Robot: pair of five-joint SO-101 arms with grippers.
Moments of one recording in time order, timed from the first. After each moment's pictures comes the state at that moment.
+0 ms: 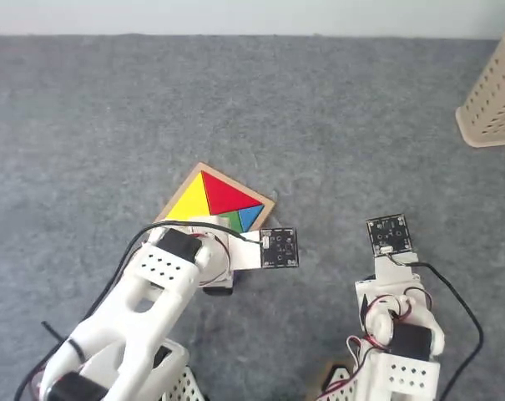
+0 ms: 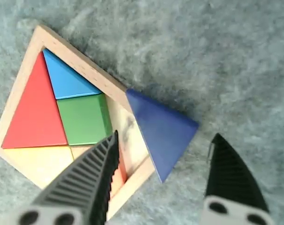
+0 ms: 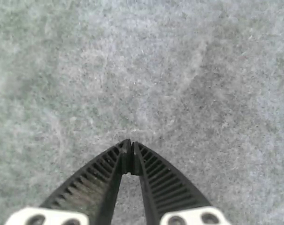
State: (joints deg) left arm 18.5 -32.4 62.5 57.5 -58.2; right arm 6.5 -103.1 96.1 74.2 19.2
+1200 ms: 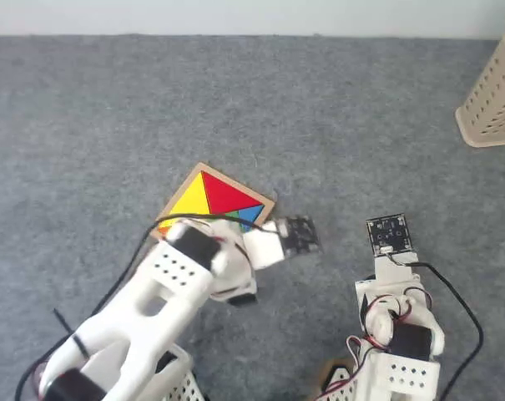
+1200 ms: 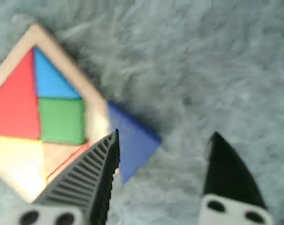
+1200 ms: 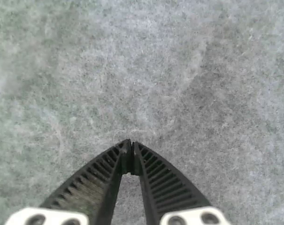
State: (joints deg) left arm 27.8 -32.4 55.9 67.9 -36.5; right arm 6.5 -103.1 96.1 74.2 19.2
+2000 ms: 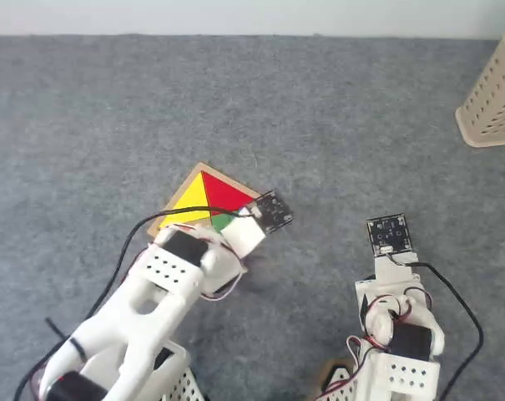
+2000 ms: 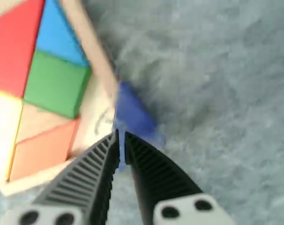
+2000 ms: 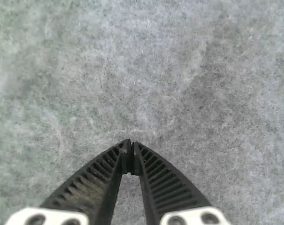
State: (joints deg) left arm 21.4 -32.5 62.1 62.7 -21.8; right arm 6.5 -103.1 96.1 74.2 19.2
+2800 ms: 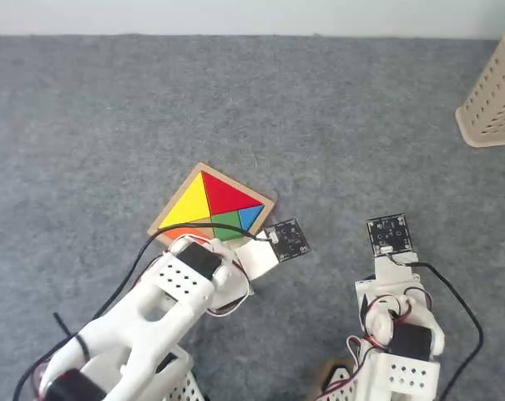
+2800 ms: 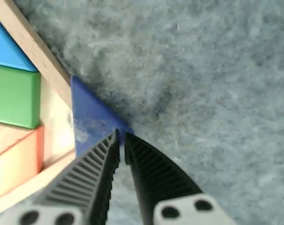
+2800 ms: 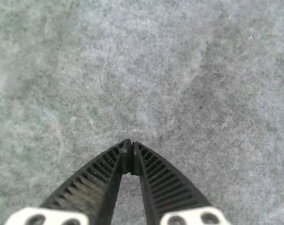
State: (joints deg) left arm 28.1 -32.5 65.3 63.2 -25.5; right arm 6.5 -103.1 96.1 74.2 19.2
